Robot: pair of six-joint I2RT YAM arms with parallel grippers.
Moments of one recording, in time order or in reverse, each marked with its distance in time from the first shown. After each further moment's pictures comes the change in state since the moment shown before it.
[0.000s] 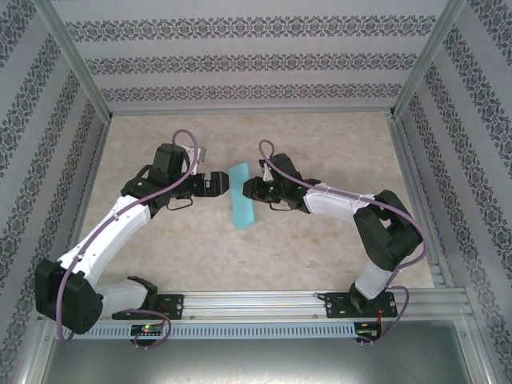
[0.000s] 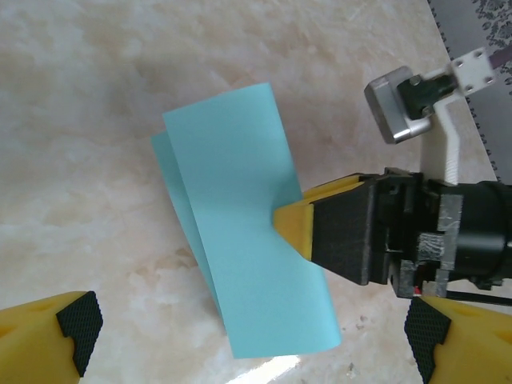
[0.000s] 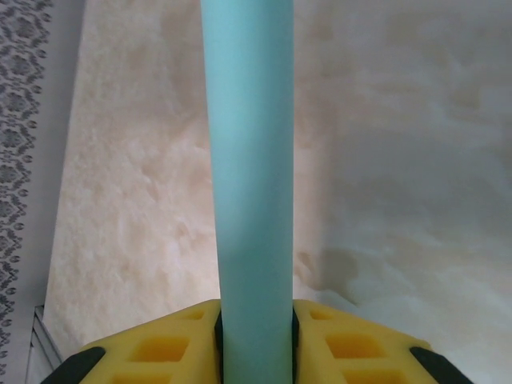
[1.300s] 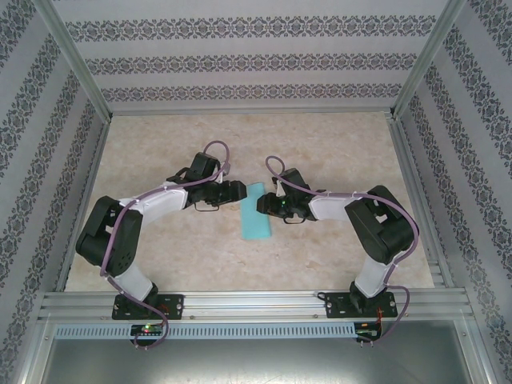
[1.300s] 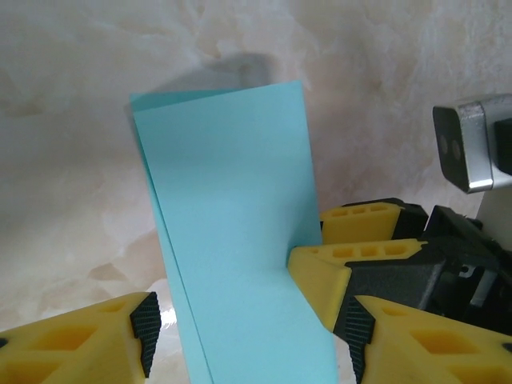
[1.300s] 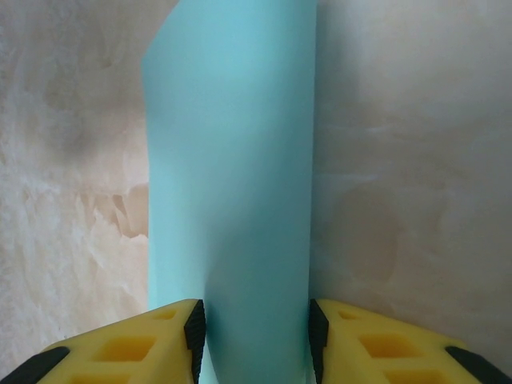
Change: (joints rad) left arm -0.068 0.428 -0.046 0.323 0.127 -0.223; right arm -0.077 0.057 -0.153 0.022 -0.002 -0.084
